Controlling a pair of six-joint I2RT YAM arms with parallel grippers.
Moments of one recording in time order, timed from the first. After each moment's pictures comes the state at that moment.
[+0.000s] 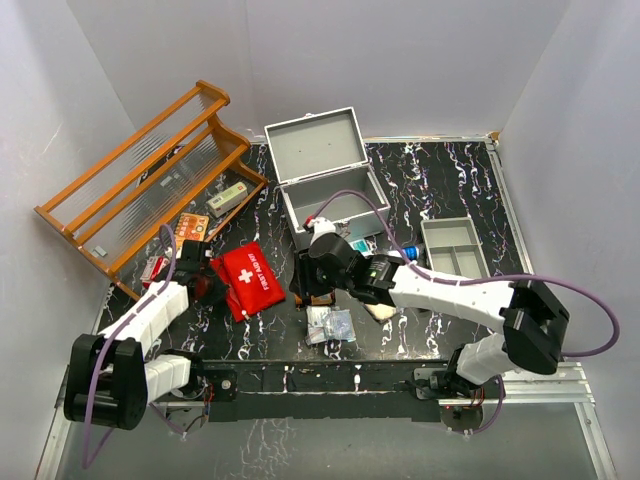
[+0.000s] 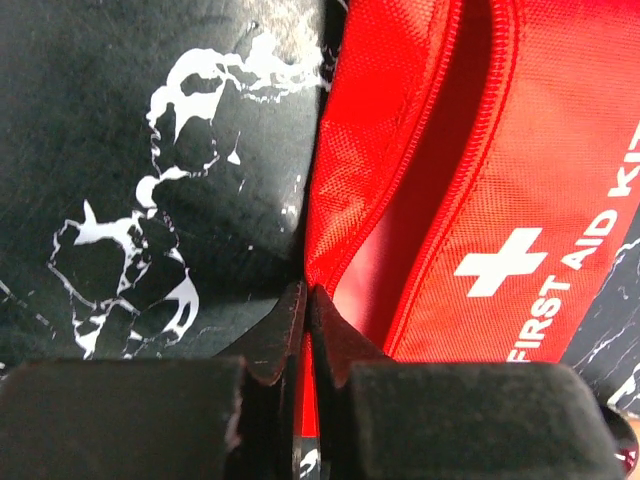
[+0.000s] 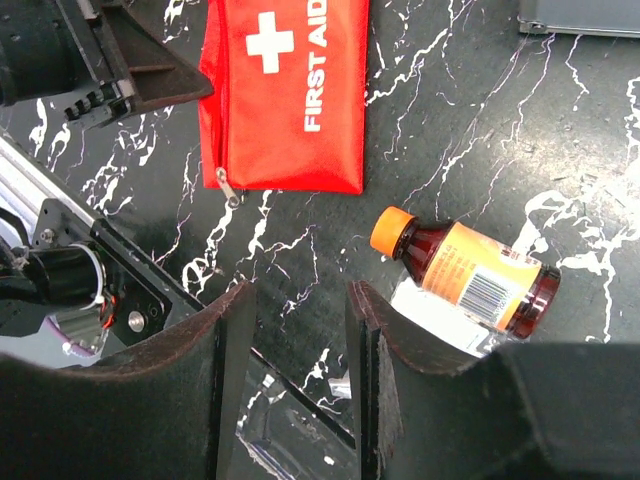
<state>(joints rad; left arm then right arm) -0.15 1.14 0.49 -0.45 -0.08 -0.77 1.04 1.43 1.02 -0.26 0.09 0.66</state>
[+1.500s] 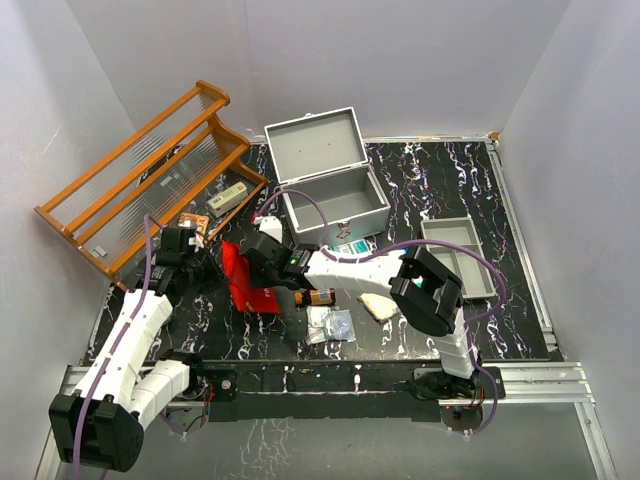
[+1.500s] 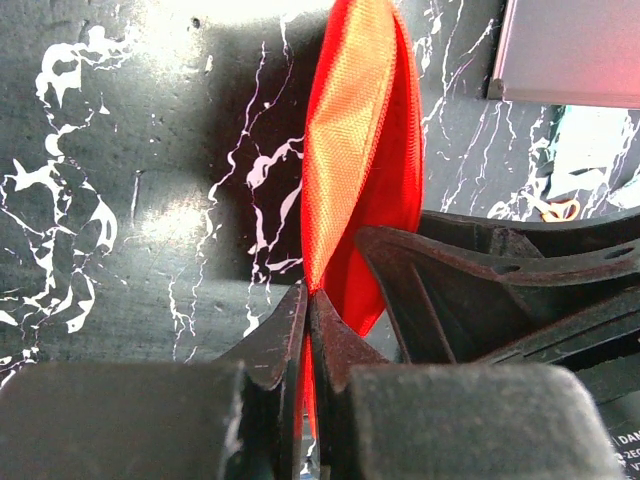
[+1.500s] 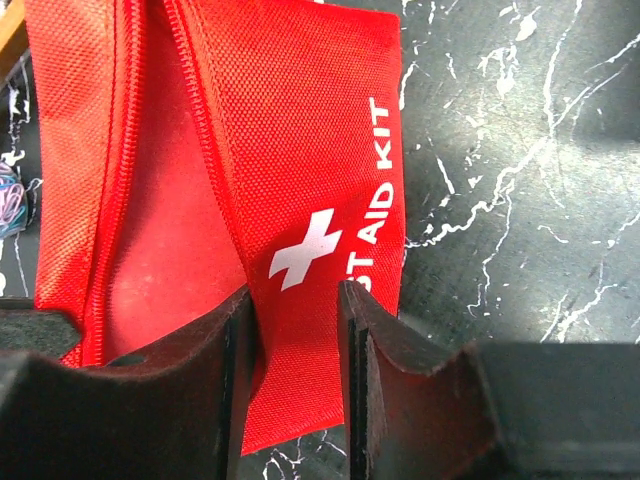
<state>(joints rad) -0.15 0.91 0.73 -0.77 0.12 -0.64 1.11 2.02 1.54 -0.34 0.24 0.78</state>
